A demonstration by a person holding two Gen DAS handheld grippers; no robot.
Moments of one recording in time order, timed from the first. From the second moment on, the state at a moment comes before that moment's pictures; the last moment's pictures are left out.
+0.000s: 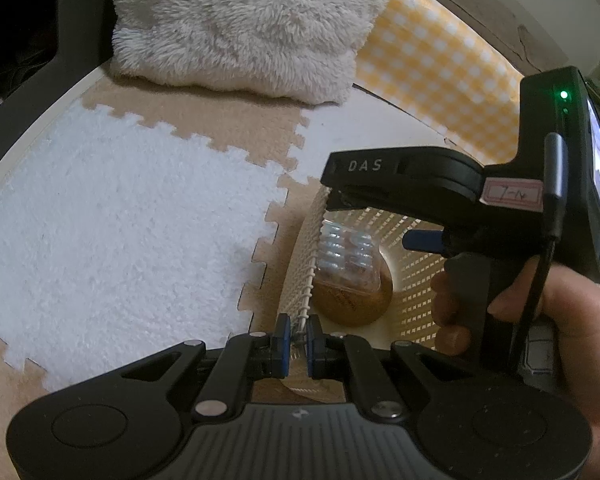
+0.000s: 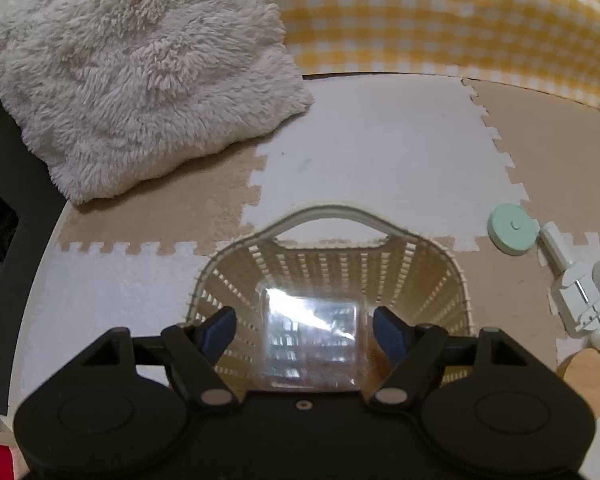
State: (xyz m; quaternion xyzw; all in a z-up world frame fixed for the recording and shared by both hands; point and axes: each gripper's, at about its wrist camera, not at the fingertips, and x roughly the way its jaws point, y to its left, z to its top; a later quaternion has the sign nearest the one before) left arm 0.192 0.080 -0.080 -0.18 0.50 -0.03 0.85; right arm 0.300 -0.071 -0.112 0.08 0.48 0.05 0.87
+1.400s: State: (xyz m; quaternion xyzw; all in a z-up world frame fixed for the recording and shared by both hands) left arm 0.201 0.079 -0.083 -0.18 0.52 0.00 0.83; right arm 0.192 -0.183 0.027 0.07 0.40 0.05 0.91
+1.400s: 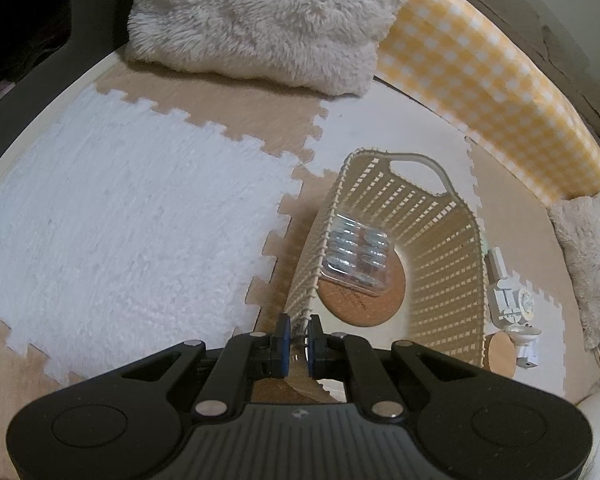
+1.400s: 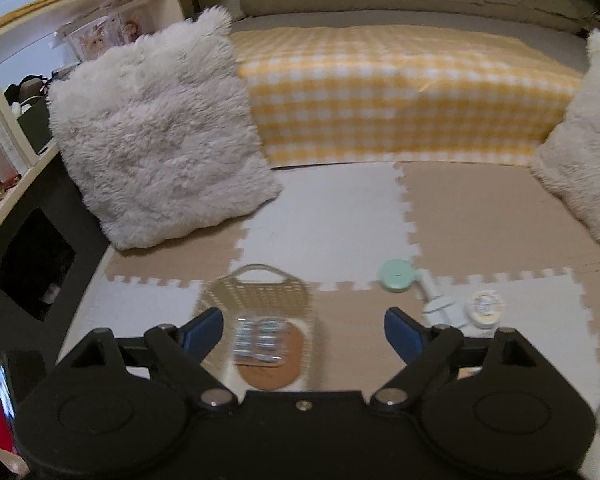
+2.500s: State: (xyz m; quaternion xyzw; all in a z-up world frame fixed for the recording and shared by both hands) left arm 0.215 0.081 -0.084 -0.17 0.52 0.01 0.84; right arm 0.254 -0.303 -0.139 0.20 0.55 -0.08 0.80
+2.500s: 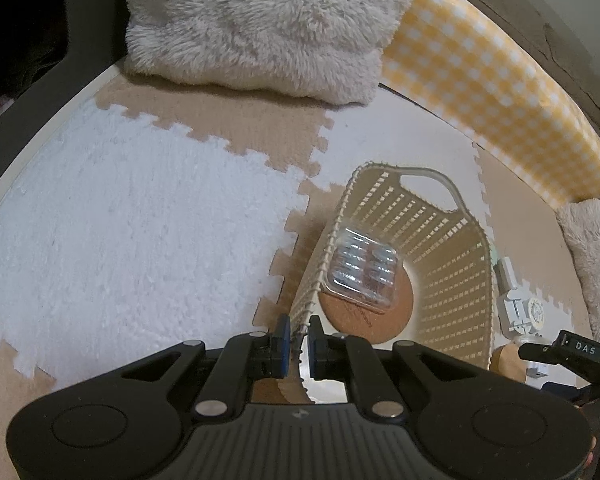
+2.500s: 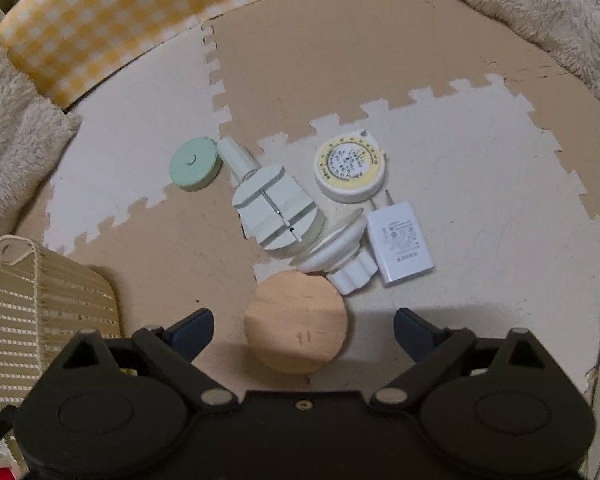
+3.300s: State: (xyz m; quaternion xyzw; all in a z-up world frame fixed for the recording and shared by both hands) left arm 0.226 0.068 -0.078 -0.09 0.50 -0.02 0.86; right arm 0.274 -0.283 -0.165 0.14 0.58 -0.09 0.80
